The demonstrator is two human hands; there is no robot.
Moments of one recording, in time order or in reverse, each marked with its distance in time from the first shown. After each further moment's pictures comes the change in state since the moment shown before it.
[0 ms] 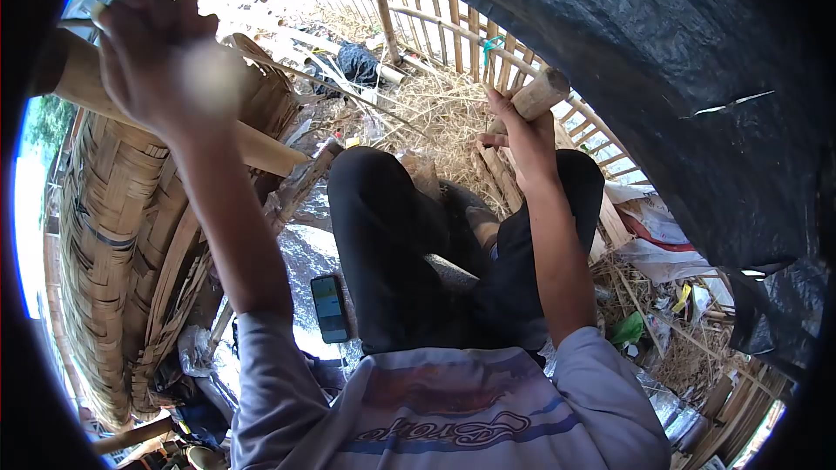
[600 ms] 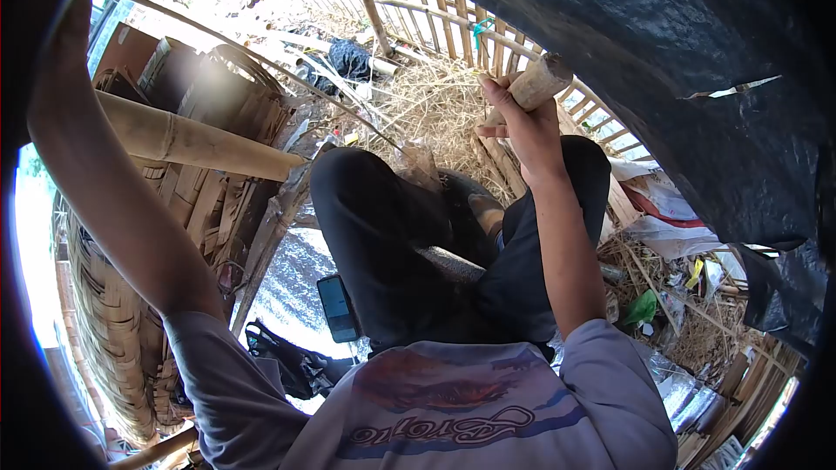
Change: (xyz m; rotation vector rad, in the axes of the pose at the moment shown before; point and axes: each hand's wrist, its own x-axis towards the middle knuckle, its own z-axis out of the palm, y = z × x) left_hand 0.141 0.029 0.025 0.062 -0.671 -0.032; right_hand -0.007 -0.008 -0.013 0.005 -0.036 -0.095
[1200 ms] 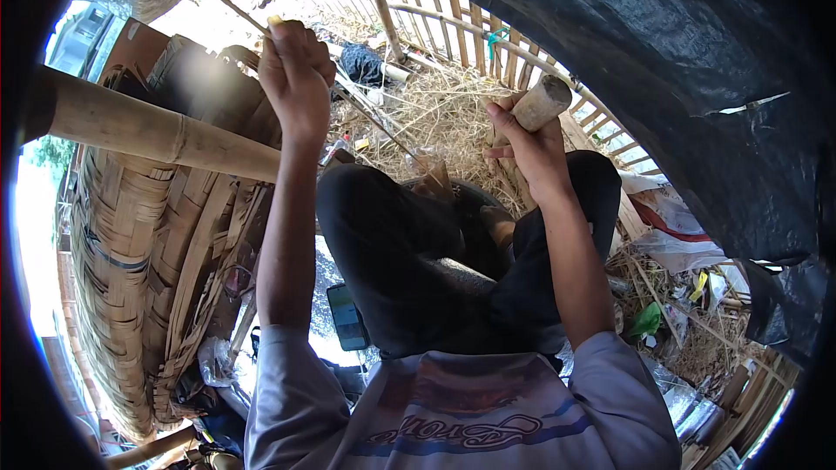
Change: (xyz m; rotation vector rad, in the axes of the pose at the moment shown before) left_hand -0.188 -0.146 0.096 -0.146 0.329 -0.353; right_hand 0.003 0.011 0.012 -0.062 -0.063 0.073
